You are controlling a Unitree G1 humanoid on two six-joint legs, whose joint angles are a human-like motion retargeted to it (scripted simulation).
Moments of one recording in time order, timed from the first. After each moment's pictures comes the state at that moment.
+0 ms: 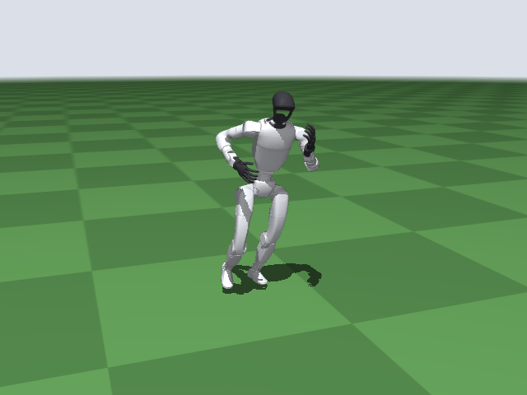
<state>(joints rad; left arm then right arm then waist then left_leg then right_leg) -0.62 0.51 -0.22 -0.52 -0.63 -0.37 0.24 0.49 -0.75 0.15 -0.50 0.45 -0.32 -0.03 -0.19 0.04 0.20 -0.09 0.00 0.06 0.33 -0.57 0.04 -0.39 -0.14 -0.22 0.94 -0.44 0.07</state>
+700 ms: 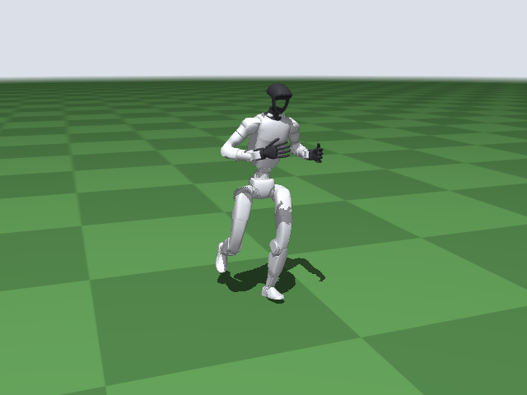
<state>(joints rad) 0.17 0.56 -0.11 -0.50 -0.53 -0.20 0.06 0.11 -0.61 0.30 -0.61 0.52 -0.26 0.01 0.24 -0.03 0.22 -0.21 0.02 0.19 0.42 -0.49 0.02 0.07 -0.15 -0.16 1.05 -0.29 0.04</state>
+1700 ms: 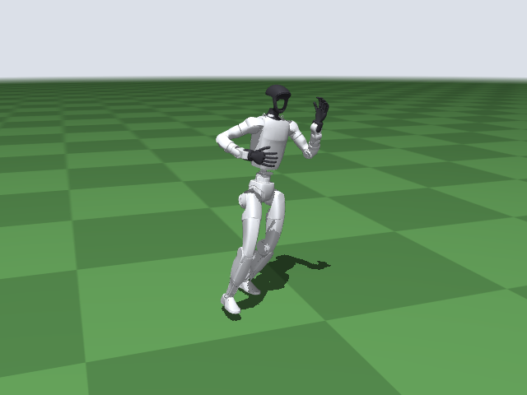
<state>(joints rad) -0.67 0.53 -0.09 -0.51 -0.29 -0.33 0.45 0.65 -0.75 0.00 -0.53 0.72 -0.28 0.08 -0.12 0.02 0.04 -0.05 -0.05 -0.17 0.54 -0.55 0.07 -0.28 -0.28 -0.37 0.64 -0.34 0.13</state>
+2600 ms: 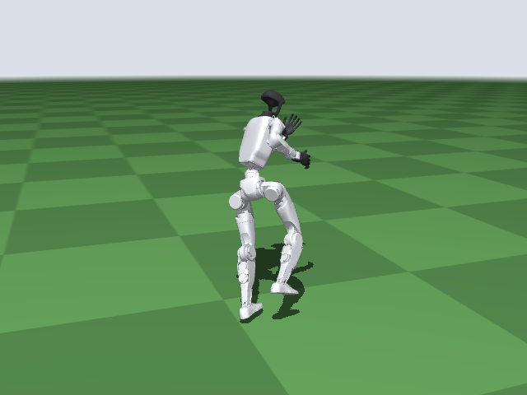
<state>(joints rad) -0.77 0.36 -0.29 -0.44 -0.53 -0.28 0.26 0.44 -0.71 0.06 -0.49 0.51 -0.27 -0.01 -0.40 0.27 0.34 -0.05 0.00 0.00 0.27 -0.54 -0.01 -0.48 -0.08 -0.15 1.12 -0.55 0.04</state>
